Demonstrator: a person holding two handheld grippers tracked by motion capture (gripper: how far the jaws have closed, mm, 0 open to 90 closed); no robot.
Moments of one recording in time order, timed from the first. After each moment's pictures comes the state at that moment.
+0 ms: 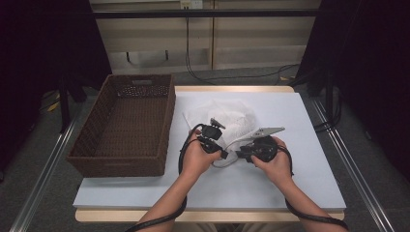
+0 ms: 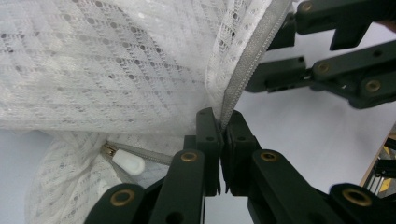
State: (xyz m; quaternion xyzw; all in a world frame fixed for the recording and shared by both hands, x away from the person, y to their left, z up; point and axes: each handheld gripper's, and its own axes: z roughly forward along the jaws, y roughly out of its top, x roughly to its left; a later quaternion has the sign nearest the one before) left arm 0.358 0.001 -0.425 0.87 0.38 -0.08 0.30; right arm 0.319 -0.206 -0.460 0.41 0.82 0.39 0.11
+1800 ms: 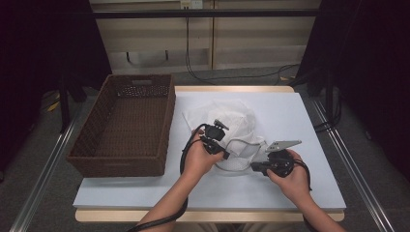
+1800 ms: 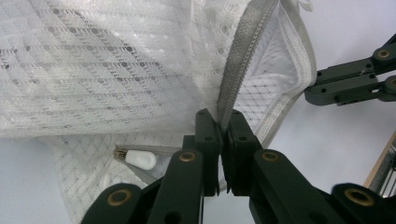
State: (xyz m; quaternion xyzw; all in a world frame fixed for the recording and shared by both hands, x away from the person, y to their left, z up) left arm 0.354 -0.005 -0.420 0.89 0.36 -0.06 0.29; right arm 0.269 -0.234 -0.451 0.43 0.82 0.37 0.08
